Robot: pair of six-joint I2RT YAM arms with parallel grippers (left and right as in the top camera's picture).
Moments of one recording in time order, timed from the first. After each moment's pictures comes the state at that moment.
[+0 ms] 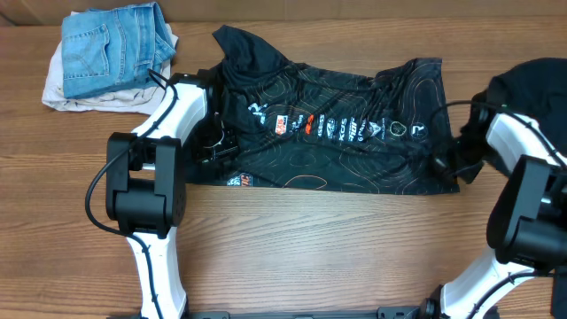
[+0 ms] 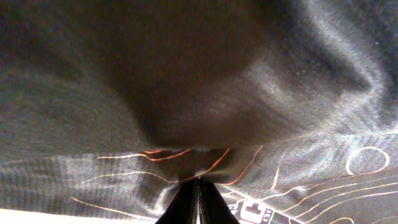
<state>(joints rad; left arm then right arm) -0.14 2.22 1.62 -1.19 0.19 -0.44 -0.27 1.95 1.25 -0.92 -0.17 0.44</state>
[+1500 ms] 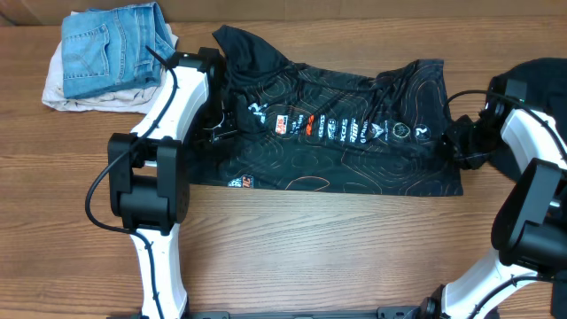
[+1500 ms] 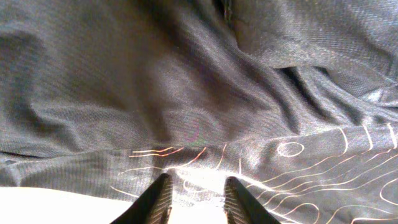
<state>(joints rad) -0.16 2.25 1.83 -1.30 0.11 -0.41 -0.33 1.94 1.33 -0.84 -0.24 0.56</state>
